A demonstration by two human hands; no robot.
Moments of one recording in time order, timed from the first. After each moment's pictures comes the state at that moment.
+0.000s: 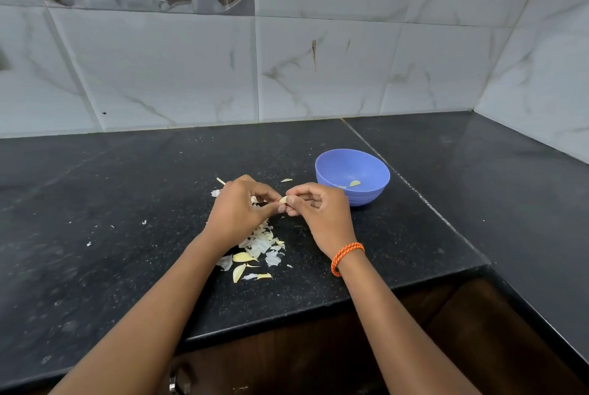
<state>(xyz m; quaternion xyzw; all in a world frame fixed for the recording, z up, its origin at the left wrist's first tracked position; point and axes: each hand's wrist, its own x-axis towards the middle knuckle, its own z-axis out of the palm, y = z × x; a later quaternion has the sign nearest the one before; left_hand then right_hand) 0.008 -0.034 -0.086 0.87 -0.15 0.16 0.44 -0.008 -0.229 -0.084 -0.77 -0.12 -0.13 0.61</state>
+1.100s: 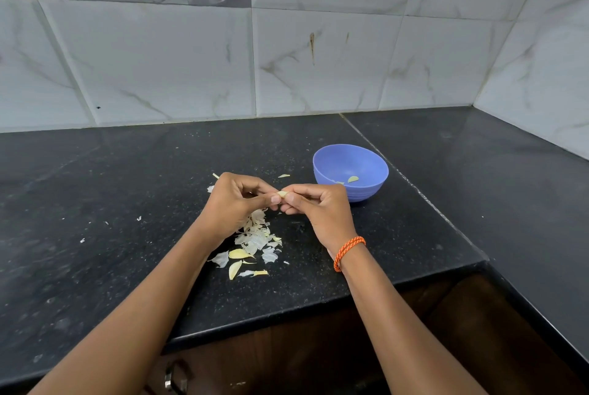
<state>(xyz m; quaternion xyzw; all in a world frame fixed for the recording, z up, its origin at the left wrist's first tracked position) 0.007 -0.030 -0.081 0.77 -0.20 0.05 0.60 -0.003 -0.234 -0.090 -0.72 -0.13 -0.09 0.68</state>
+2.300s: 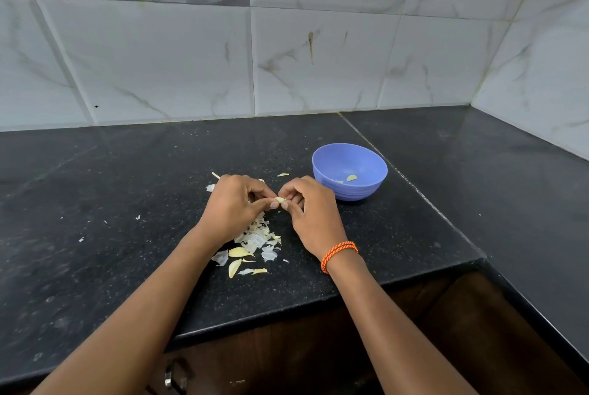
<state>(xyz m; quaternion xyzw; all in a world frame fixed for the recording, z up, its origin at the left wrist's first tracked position) 0.012 -0.031 -0.087 0.87 -0.22 0.16 0.41 -0.004 -0.221 -0.093 -0.88 -0.16 -0.19 0.40</state>
